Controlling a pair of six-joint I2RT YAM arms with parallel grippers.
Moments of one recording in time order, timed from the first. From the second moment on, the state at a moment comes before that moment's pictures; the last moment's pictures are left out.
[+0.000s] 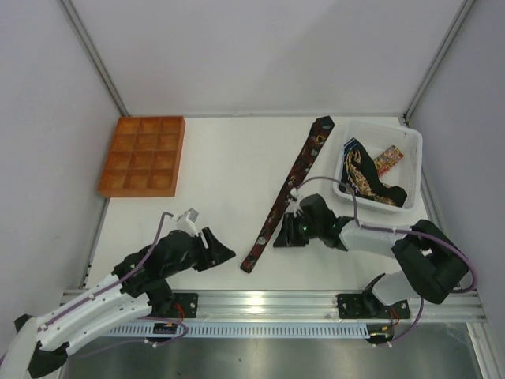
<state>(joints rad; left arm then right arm) -0.93 0.46 0.41 -0.58 -0.07 -1.10 0.68 1.43 0.59 0.06 -0.37 0.68</state>
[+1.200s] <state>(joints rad) -0.93 0.44 0.27 -0.62 -0.06 -1.35 0.91 1.94 0.52 0.92 -0.62 1.07</state>
